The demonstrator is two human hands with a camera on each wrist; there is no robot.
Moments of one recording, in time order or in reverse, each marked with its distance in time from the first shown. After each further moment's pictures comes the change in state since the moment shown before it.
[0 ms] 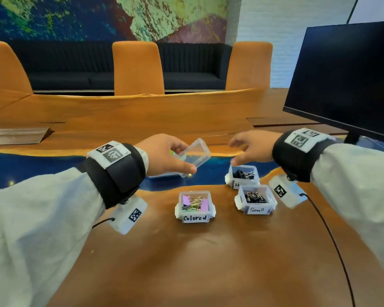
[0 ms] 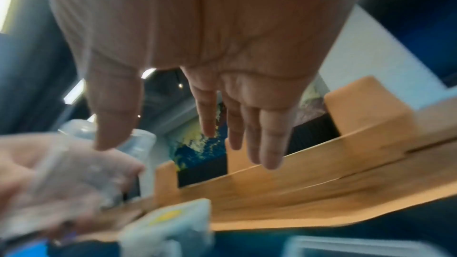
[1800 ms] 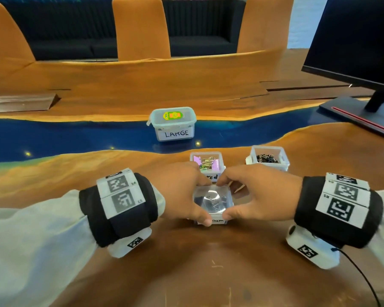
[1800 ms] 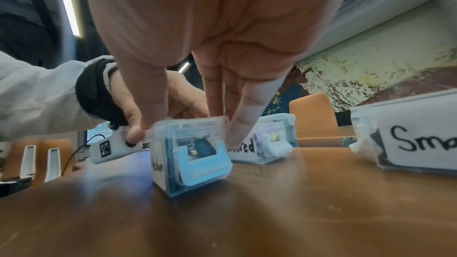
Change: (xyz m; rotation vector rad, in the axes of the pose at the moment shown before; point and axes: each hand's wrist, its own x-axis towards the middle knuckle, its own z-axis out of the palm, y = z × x) left_hand -0.092 0.010 0.075 0.470 -0.316 0.099; right_hand -0.117 -0.061 0.115 0.146 -0.062 -0.306
